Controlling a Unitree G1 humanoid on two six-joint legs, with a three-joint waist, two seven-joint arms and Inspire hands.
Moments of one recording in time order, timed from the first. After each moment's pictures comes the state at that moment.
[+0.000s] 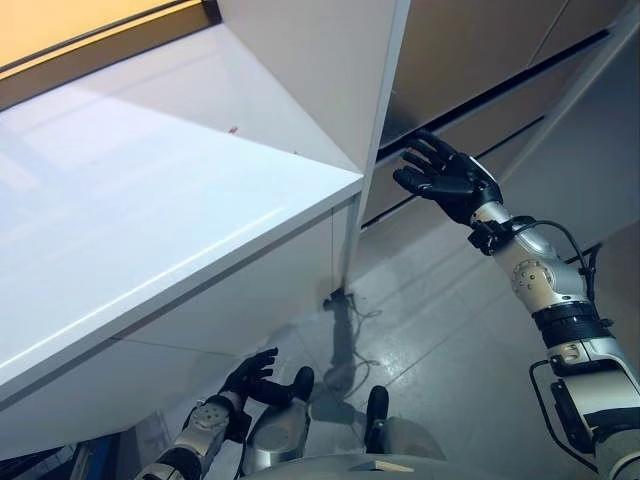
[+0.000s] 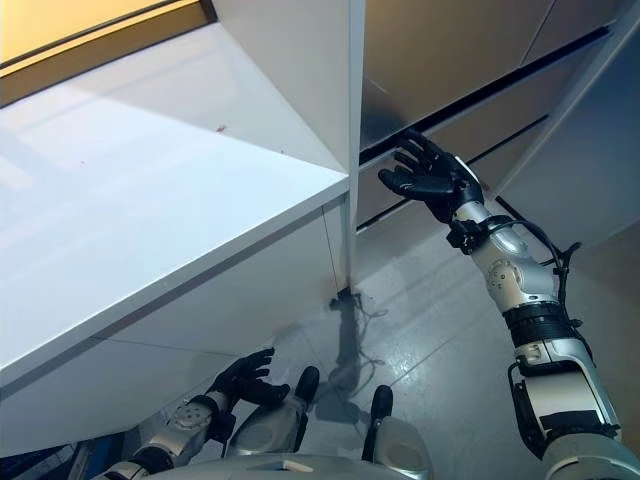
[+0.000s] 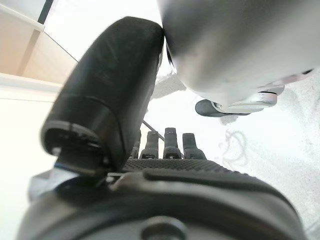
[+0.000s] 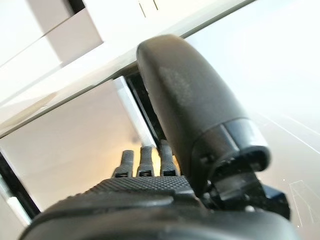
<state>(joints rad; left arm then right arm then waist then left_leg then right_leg) -0.05 0.29 -0.39 1.00 -0.21 -0.17 -0.08 -0.57 -0.60 0.16 0.44 0.86 0.11 0.24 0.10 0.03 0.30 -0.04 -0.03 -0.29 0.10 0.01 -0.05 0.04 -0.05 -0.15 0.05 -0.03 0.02</state>
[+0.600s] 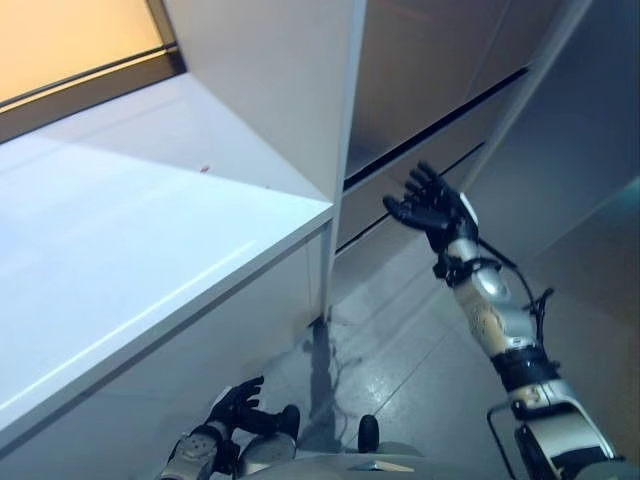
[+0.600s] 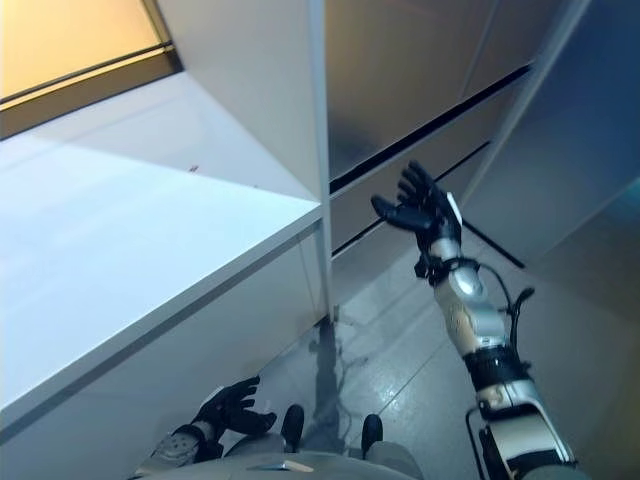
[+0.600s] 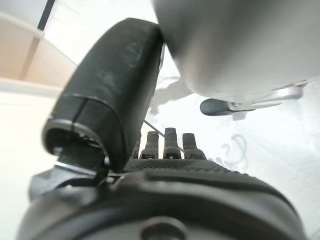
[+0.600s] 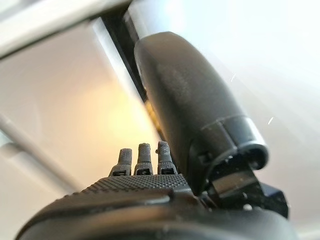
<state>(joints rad) 0.04 0.30 -0.35 1.04 -0.22 -0.16 -0.06 -0.25 -0.38 0.13 0.40 0.64 -0.10 -0.03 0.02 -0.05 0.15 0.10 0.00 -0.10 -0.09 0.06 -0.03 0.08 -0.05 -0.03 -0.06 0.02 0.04</state>
